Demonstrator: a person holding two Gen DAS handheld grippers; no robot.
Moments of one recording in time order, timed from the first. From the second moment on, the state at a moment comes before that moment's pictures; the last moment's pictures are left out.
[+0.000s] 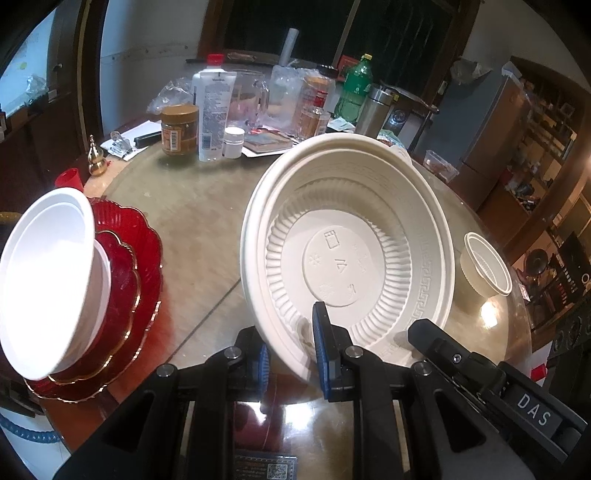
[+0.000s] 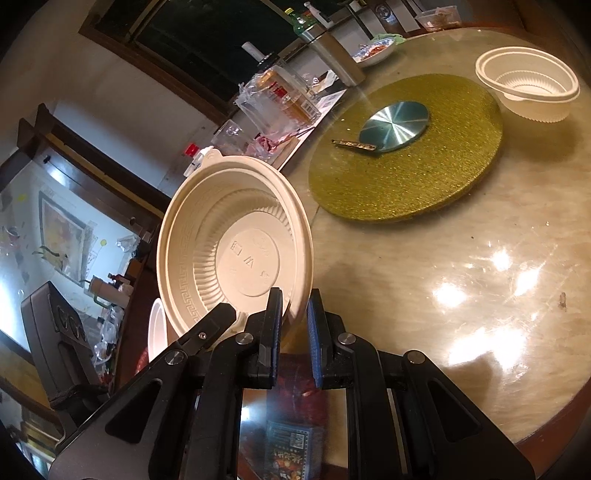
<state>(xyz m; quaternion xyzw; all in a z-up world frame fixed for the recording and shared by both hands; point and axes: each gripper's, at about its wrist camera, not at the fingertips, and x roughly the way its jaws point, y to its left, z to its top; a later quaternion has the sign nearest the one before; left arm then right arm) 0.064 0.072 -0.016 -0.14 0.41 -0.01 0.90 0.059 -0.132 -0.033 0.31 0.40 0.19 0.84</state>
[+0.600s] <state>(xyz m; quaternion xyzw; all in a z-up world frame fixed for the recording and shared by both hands) 0.048 0.097 -0.001 -0.15 0.39 0.02 0.91 0.061 -0.100 -0.015 0.29 0.40 0.22 0.84</state>
